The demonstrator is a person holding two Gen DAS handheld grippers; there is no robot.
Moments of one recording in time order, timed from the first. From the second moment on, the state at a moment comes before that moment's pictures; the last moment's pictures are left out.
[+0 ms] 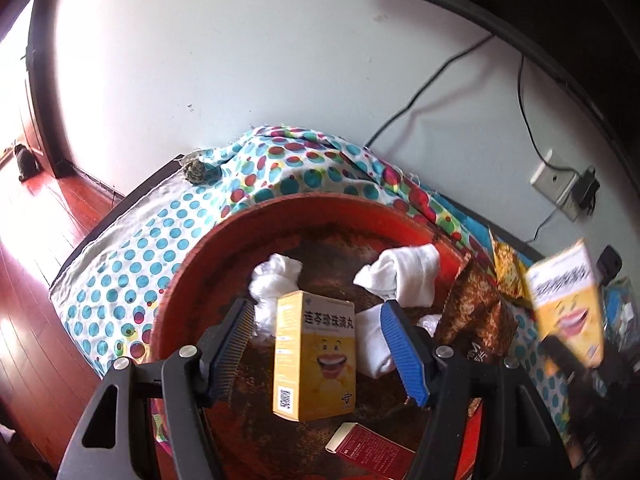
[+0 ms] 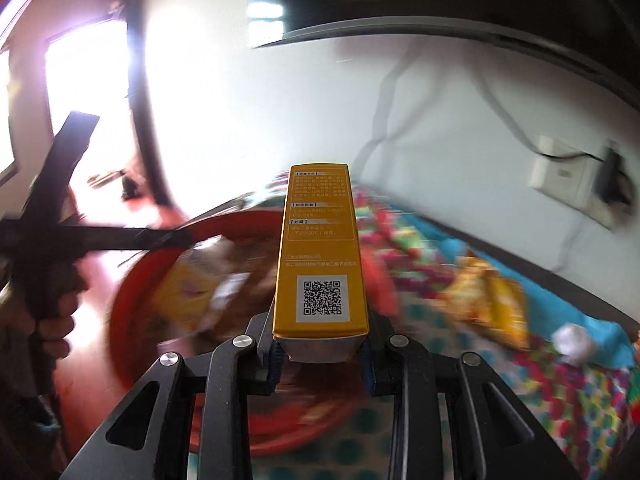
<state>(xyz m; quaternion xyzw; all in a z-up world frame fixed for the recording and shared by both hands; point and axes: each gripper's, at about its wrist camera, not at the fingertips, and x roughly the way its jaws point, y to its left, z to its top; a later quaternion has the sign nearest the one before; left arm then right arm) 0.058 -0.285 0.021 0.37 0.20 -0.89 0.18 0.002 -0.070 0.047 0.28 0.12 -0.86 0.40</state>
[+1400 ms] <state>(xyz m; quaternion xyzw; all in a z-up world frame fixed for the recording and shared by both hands) 0.066 -0.307 0.016 0.37 0.25 -0.87 0.20 -0.010 -0.005 0.053 0.21 0.12 -0.91 0.34</state>
